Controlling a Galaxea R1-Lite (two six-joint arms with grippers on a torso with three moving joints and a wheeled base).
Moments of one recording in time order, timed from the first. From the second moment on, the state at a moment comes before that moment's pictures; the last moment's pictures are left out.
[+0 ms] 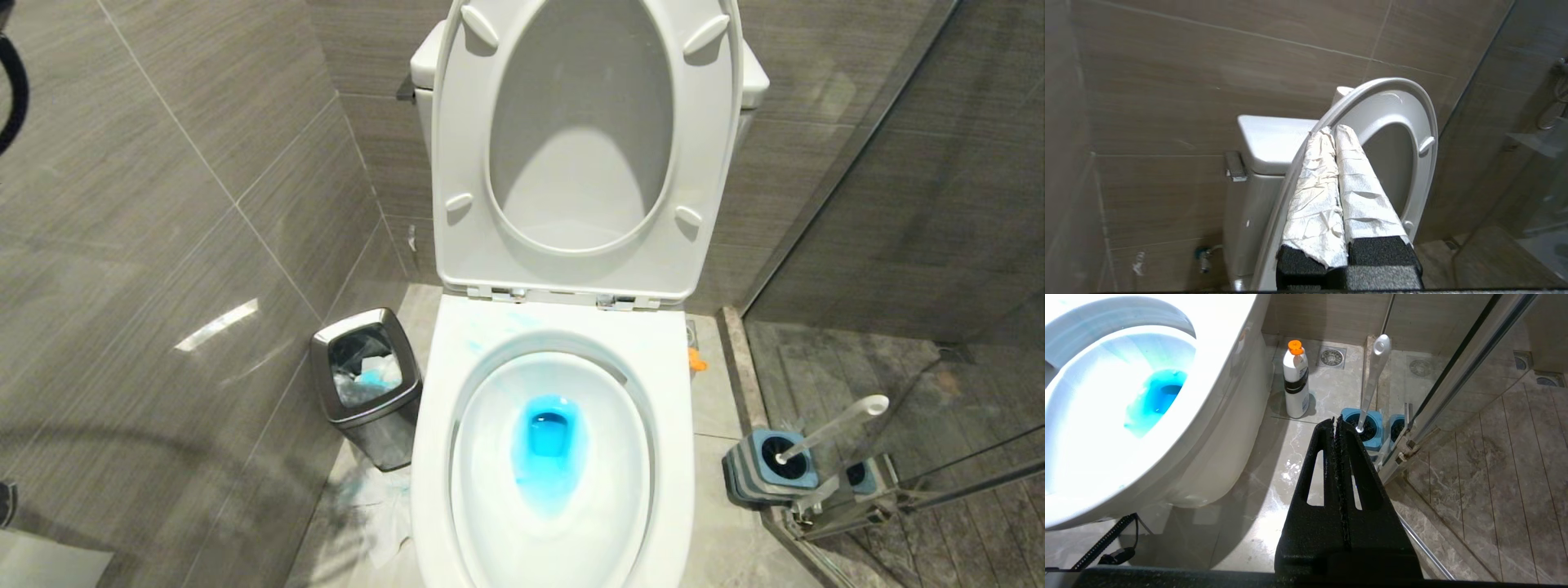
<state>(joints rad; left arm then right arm) -0.02 1.31 -1.15 -0.80 -0.50 -0.35 0.00 0.00 0.00 0.00 -0.01 0.04</state>
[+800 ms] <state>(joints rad) -0.02 0.75 -1.14 -0.13 -0.49 -0.29 0.00 0.00 0.00 0.00 -0.01 0.03</state>
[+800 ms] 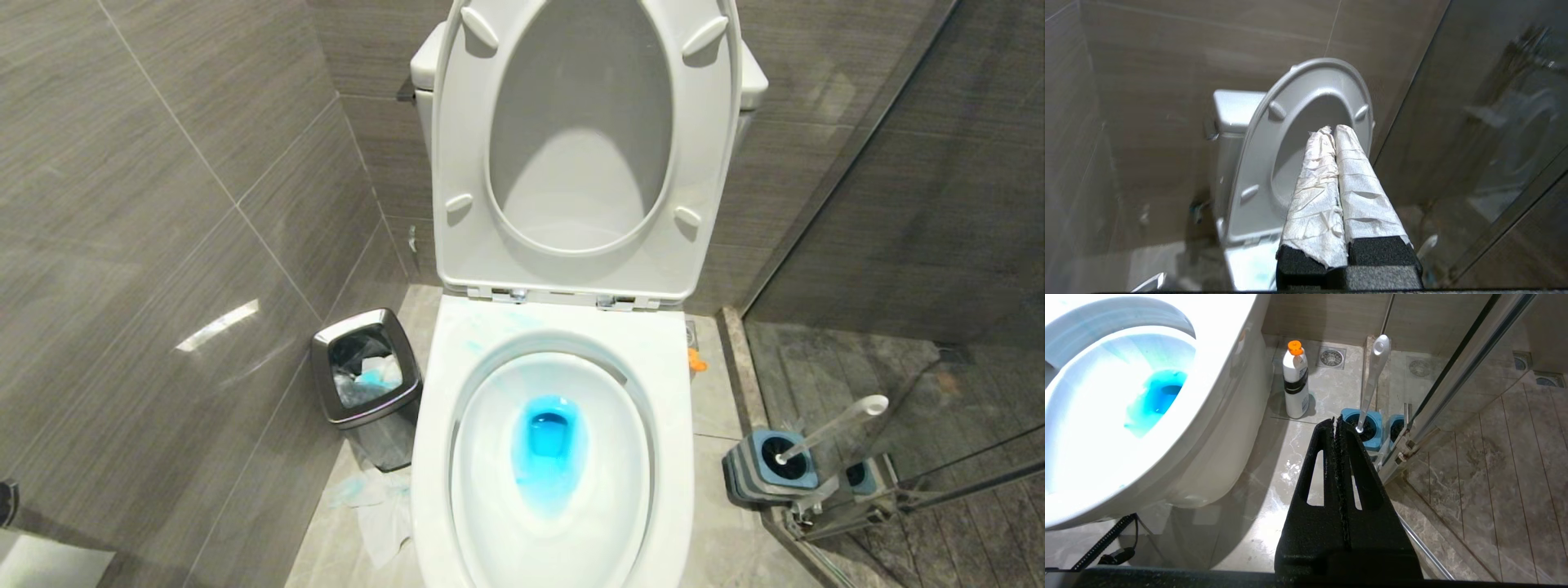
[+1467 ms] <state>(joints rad) -0.01 0.25 -0.77 0.27 -0.30 -0.08 0.00 0.00 0.00 0.00 -0.01 0.03</state>
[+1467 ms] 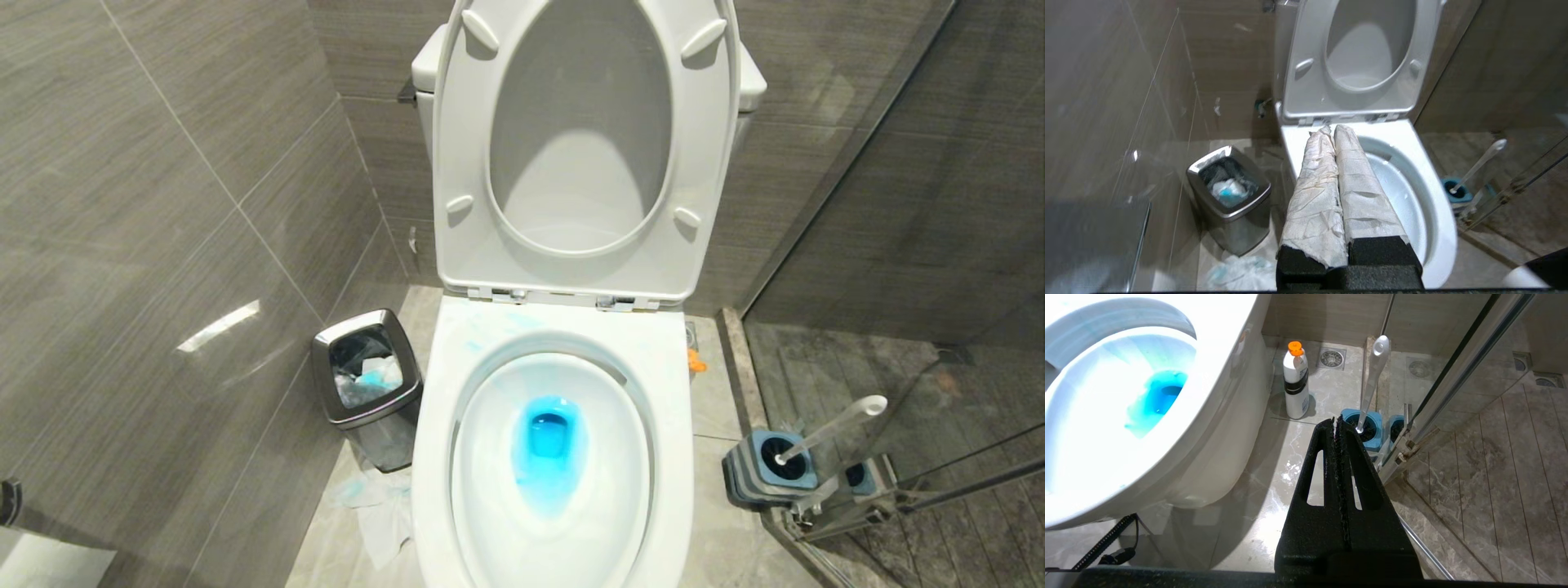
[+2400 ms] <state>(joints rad) 0.01 0.00 -0.17 -0.09 -0.14 0.04 0.00 0.00 0.00 0.00 -0.01 0.04</state>
